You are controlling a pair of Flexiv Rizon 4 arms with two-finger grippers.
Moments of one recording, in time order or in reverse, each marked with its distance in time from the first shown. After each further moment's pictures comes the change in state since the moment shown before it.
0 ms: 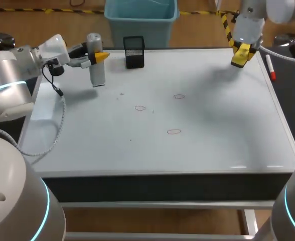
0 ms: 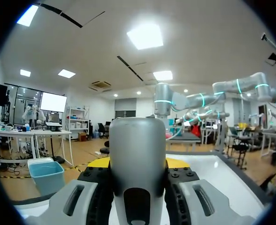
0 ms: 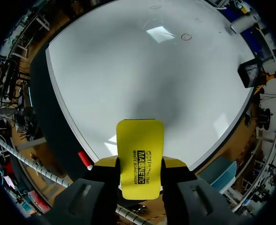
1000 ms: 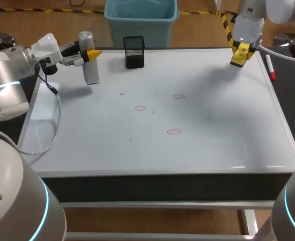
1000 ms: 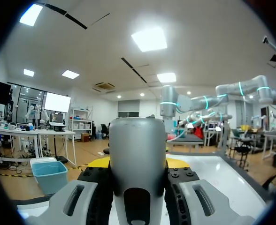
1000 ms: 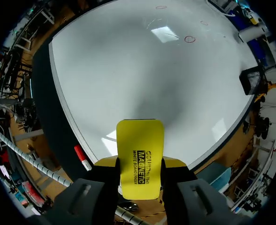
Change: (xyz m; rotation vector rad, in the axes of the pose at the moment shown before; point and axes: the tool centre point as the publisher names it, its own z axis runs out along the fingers) left arm -0.022 0.000 -0.018 0.011 -0.025 -0.006; right arm -0.013 0.003 -0.004 0.016 -0.011 -0.093
